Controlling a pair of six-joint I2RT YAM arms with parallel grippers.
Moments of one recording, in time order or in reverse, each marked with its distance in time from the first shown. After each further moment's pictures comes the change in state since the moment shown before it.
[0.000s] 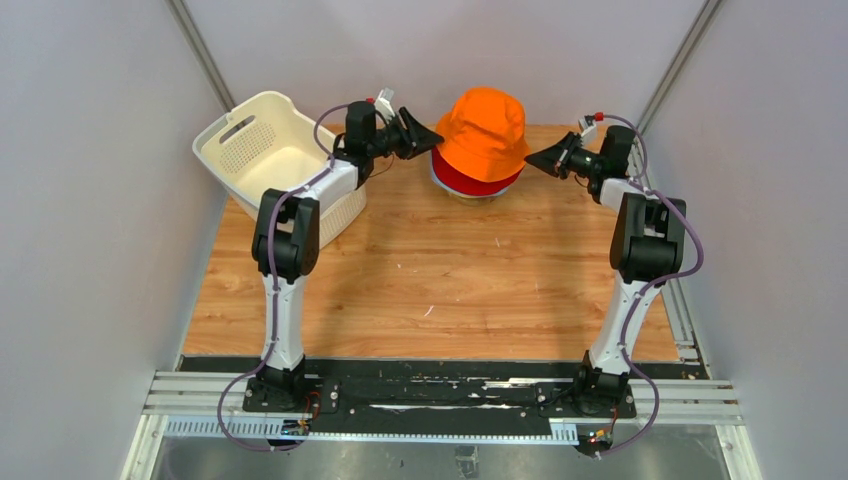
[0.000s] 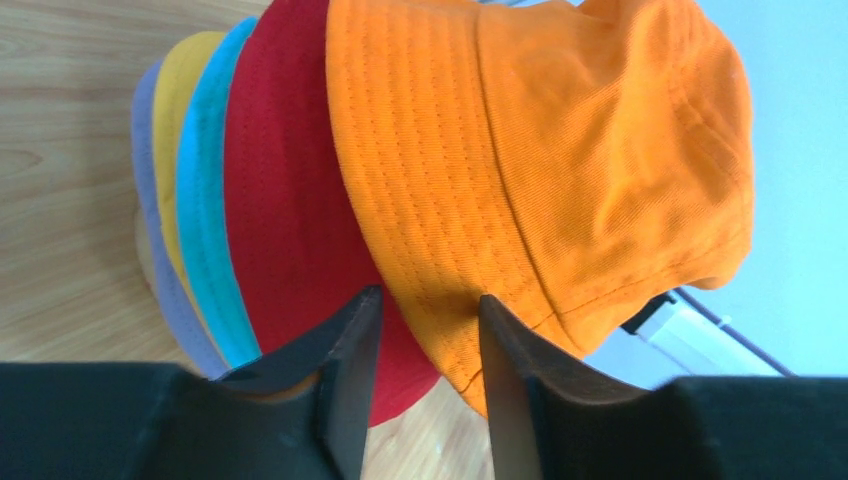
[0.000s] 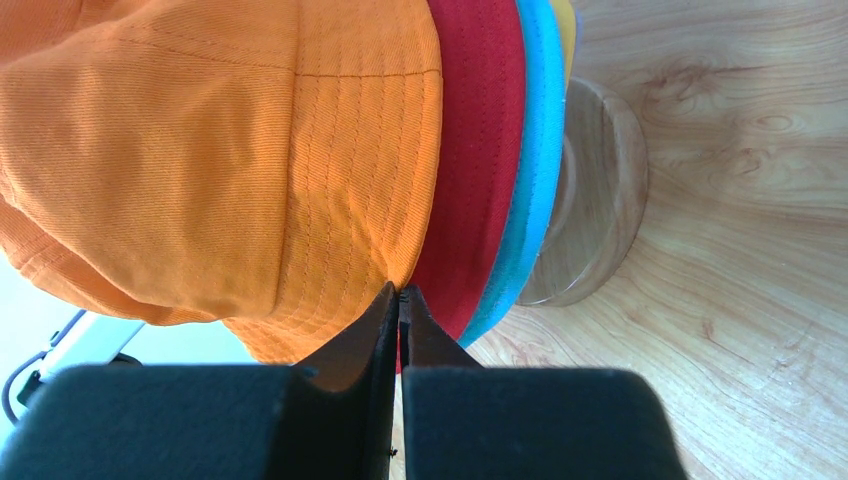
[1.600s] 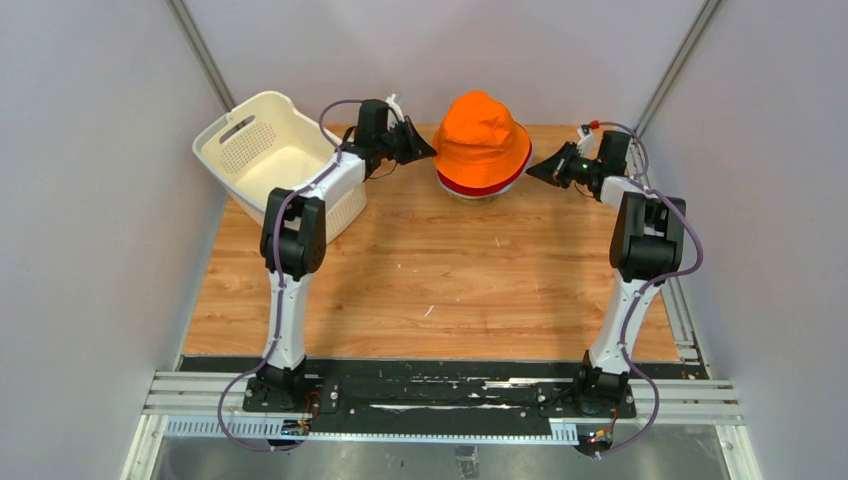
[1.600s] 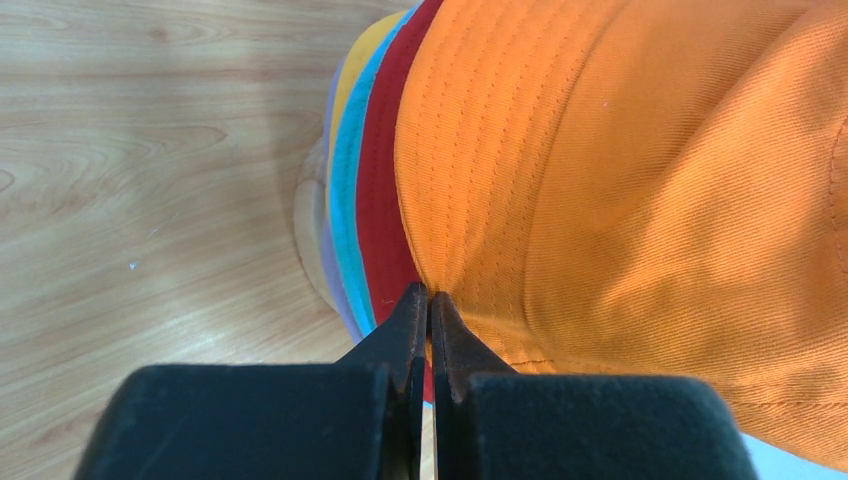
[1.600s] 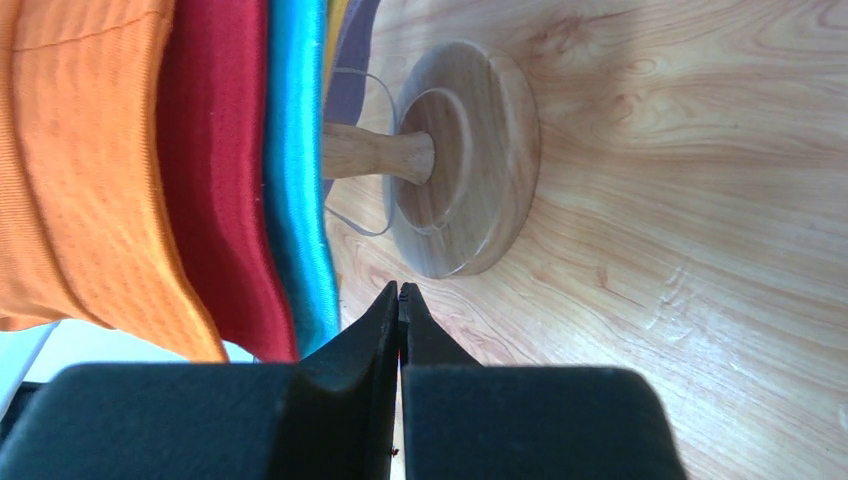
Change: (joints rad) left arm -0.024 0.057 0.141 -0.329 -0.189 0.273; right arm 0.000 0.017 0.033 -0.256 0.082 -0.215
